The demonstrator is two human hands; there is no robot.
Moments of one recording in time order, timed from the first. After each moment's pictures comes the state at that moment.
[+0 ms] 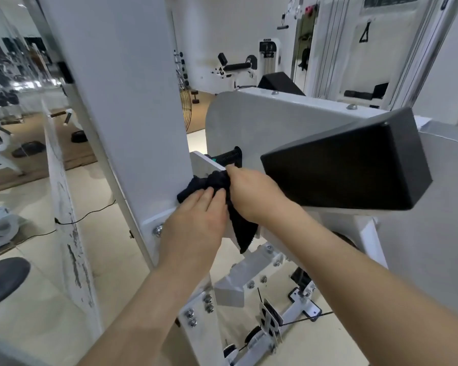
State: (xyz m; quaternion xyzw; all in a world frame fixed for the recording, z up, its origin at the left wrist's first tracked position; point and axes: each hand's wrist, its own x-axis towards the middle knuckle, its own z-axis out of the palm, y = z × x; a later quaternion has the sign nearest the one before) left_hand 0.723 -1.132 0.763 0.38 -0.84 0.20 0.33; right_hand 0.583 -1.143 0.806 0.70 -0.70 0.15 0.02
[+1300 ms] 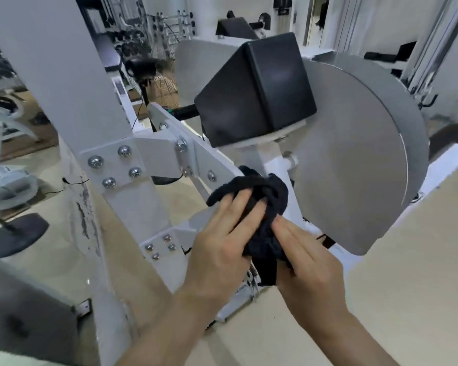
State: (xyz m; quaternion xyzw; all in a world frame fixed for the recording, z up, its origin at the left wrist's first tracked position) left_hand 0.611 -0.957 0.708 0.30 -0.86 0.00 0.42; right_hand 0.484 -0.892 0.686 0.63 -0.60 0.46 0.19
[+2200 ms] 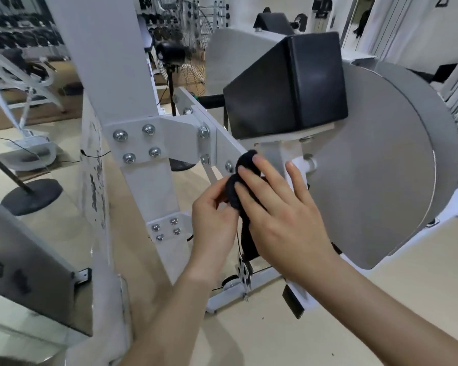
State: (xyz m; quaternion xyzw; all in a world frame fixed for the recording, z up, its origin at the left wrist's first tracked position) left_hand 0.598 -0.977 0.710 0.42 -0.52 -0.45 0.60; right_hand 0.483 -0.936 0.737 0.78 -0.52 0.19 0.29
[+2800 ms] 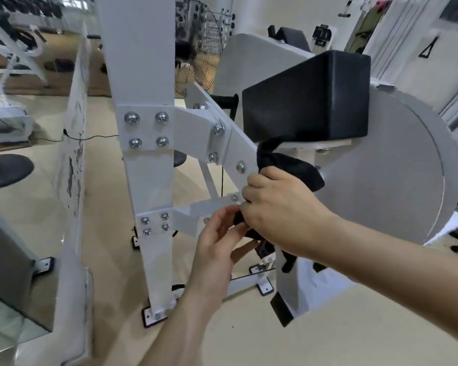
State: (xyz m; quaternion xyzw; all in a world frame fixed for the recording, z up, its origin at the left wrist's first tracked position) left_hand 0.613 -0.950 0.663 0.28 -0.36 -0.68 0.57; right_hand 0.503 -0.961 0.782 0.87 -0.38 -0.08 0.30
